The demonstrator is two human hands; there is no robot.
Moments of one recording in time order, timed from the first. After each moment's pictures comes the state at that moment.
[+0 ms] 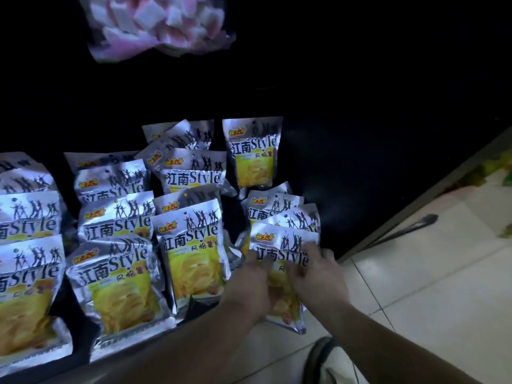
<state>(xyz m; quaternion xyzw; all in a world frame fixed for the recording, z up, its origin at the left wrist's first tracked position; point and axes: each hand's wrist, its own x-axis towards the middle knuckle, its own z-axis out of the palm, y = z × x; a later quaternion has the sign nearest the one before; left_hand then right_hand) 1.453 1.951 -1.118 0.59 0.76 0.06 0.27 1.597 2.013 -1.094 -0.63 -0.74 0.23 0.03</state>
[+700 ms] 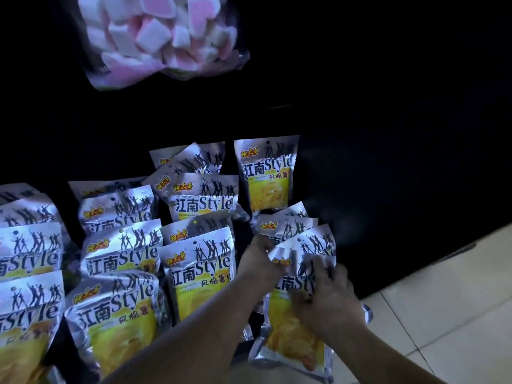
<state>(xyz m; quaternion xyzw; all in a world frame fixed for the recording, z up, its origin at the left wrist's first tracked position) 1.404 2.037 -1.105 0.33 0.79 0.31 0.42 1.564 2.037 -1.102 -0.62 -0.75 0.21 -0.05</state>
